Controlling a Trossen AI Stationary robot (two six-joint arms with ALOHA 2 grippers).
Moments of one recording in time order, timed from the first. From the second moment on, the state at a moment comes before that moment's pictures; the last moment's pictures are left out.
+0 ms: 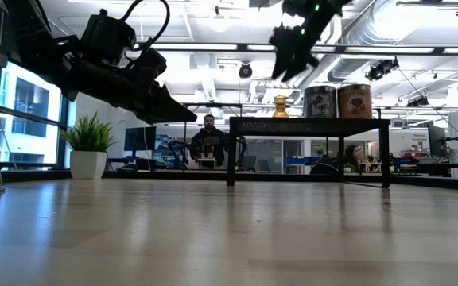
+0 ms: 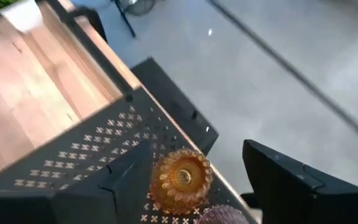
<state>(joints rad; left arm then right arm) 0.25 1.43 0.40 0.81 0.03 0.00 -0.72 1.66 1.72 -0.79 0.05 -0.07</state>
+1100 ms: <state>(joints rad) 0.25 1.43 0.40 0.81 0.04 0.01 0.46 1.18 1.08 -0.75 0.59 0.78</state>
